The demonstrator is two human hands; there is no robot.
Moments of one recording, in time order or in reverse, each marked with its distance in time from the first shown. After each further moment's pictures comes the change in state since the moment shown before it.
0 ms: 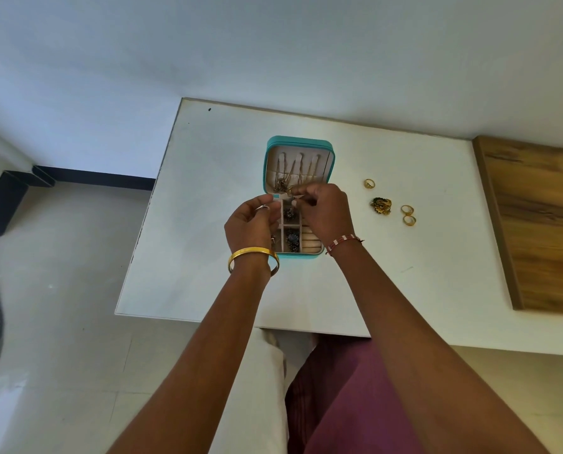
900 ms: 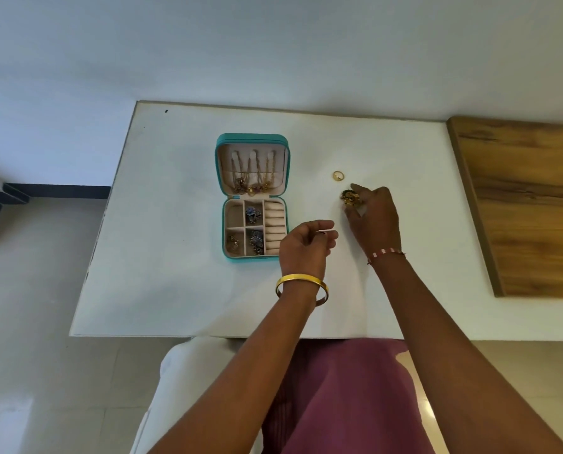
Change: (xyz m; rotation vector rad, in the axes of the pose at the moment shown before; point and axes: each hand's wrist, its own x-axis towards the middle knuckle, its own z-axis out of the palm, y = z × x) left_hand -0.055 -0.057 0.075 0.196 -0.299 -0.049; right_hand 0.004 0.118 -0.062 -0.237 0.184 0.114
